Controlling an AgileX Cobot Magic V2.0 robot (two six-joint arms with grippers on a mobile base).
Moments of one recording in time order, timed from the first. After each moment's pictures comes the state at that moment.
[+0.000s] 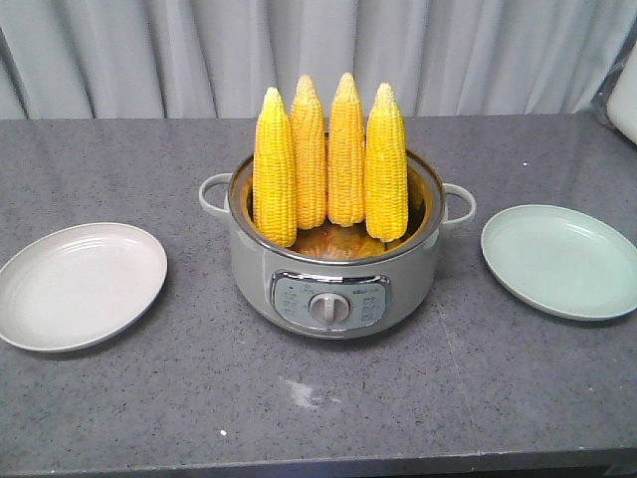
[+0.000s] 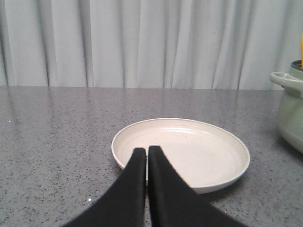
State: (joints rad) left arm 0.06 -0.01 0.03 -0.06 0.05 0.00; right arm 0.07 -0.01 0.03 -0.16 0.08 0.37
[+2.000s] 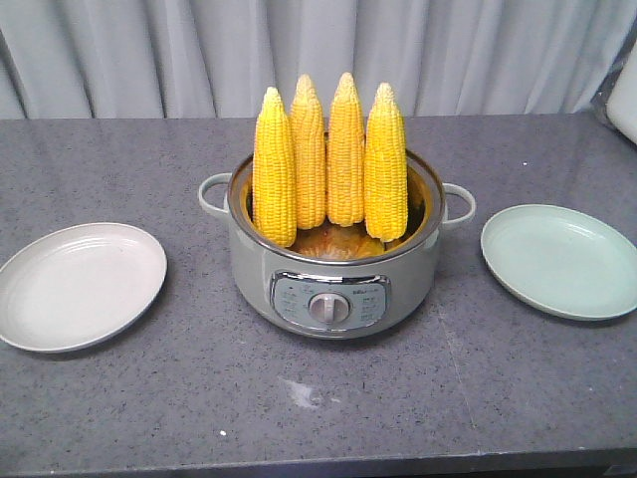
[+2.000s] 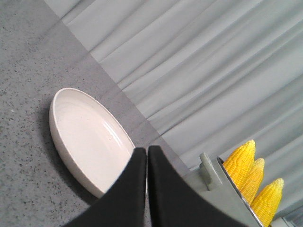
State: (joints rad) left arm 0.06 -0.01 0.03 -0.45 0.04 -0.50; right arm 0.07 -0.01 0.03 0.29 0.02 0.84
